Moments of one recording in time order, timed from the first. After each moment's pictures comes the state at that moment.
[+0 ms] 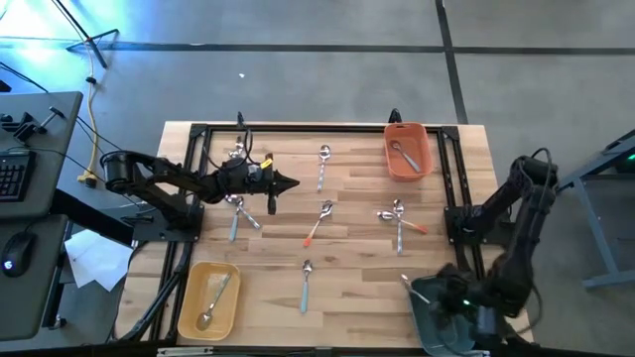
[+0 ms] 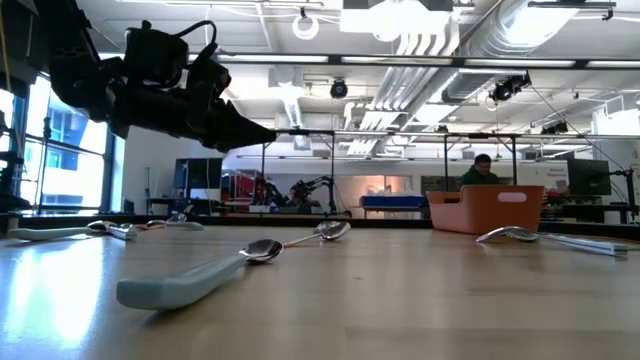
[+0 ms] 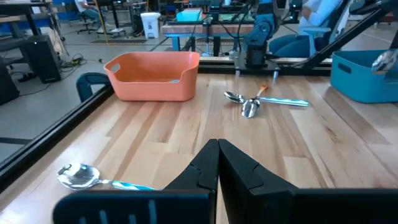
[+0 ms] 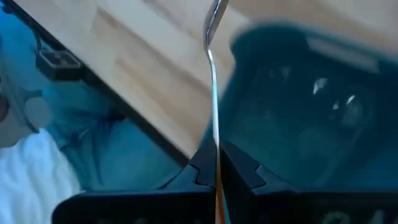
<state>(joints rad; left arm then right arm) 0.32 1.49 0.31 1.03 0.19 0.06 1.21 1.42 1.10 -0.95 0.39 2.18</state>
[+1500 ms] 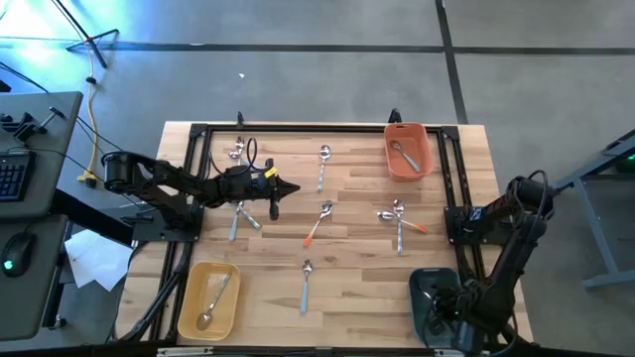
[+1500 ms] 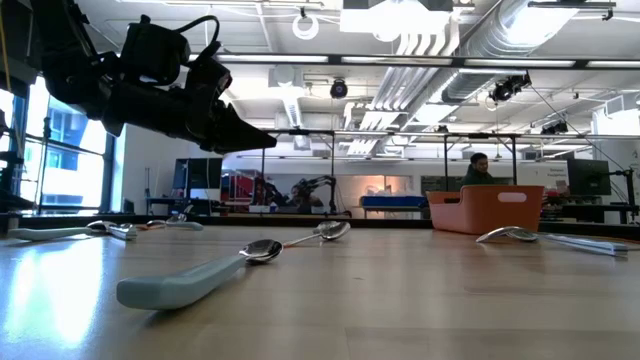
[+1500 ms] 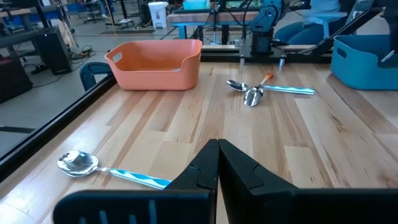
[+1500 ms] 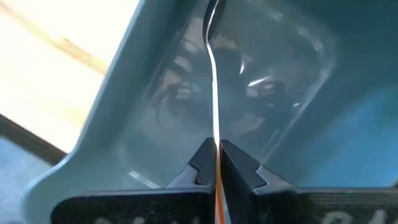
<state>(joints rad) 0.24 1.49 0.31 0.99 0.06 0.06 1.18 1.63 1.10 -0.98 0.12 2.18</state>
